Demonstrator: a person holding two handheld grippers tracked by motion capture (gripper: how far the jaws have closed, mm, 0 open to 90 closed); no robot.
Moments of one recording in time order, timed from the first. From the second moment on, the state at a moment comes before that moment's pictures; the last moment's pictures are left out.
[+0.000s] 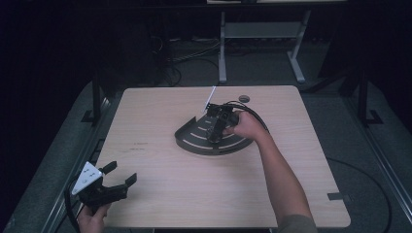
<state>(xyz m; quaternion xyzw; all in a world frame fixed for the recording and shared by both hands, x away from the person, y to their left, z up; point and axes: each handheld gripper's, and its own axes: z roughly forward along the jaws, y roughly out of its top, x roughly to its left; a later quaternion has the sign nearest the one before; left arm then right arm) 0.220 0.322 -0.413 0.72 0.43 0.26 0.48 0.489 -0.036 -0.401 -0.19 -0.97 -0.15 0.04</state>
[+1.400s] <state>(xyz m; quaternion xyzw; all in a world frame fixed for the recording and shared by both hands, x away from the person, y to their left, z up) 0.219 0.324 -0.411 0.71 0.43 0.26 0.49 0.500 -0.025 -0.427 -0.19 -0.97 -0.13 0.04</state>
